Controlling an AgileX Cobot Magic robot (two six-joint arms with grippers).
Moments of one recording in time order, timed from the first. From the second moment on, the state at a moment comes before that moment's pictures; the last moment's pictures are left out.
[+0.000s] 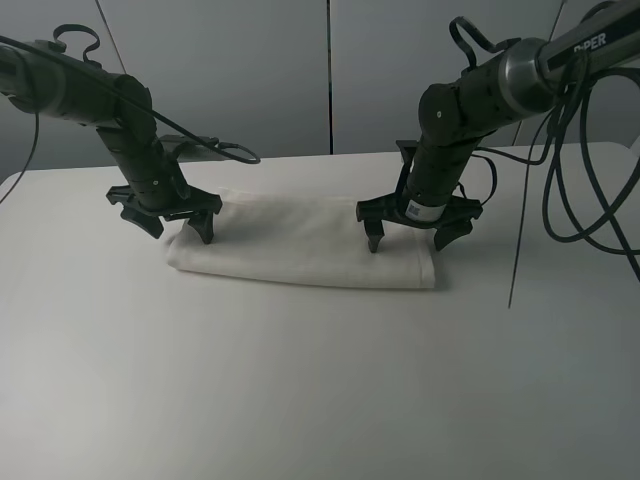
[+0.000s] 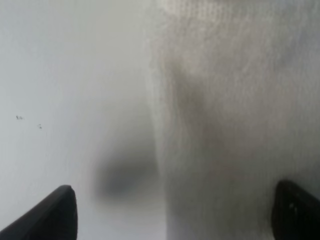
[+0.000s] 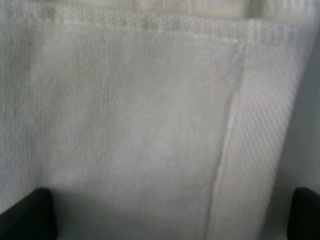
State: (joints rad) left arm -0.52 2.21 -1.50 0.01 0.79 -0.08; right arm 0.41 2.17 -1.34 0.02 0.68 0.35
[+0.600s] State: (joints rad) left arm -0.46 2.21 -1.50 0.03 0.83 -0.08; right arm 0.41 2.17 -1.34 0.01 0.68 0.33
